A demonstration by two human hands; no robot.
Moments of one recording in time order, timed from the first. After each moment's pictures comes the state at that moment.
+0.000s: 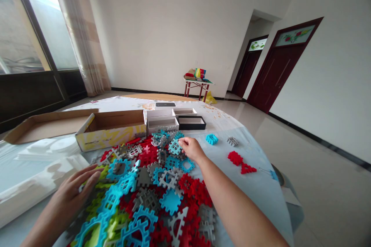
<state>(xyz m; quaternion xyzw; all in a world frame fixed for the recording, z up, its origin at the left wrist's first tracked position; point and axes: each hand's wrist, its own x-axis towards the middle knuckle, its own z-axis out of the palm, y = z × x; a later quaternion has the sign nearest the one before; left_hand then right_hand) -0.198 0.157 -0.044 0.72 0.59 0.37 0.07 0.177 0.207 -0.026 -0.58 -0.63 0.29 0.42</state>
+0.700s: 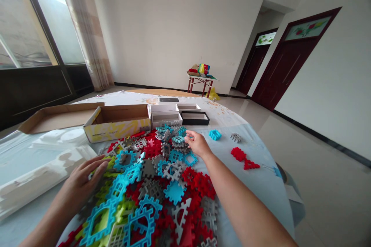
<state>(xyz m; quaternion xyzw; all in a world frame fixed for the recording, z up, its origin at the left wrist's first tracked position) -0.191 0.152 -0.040 0.72 0.58 0.37 0.08 0.184 0.198 -0.021 -0.59 -0.61 0.29 0.45</state>
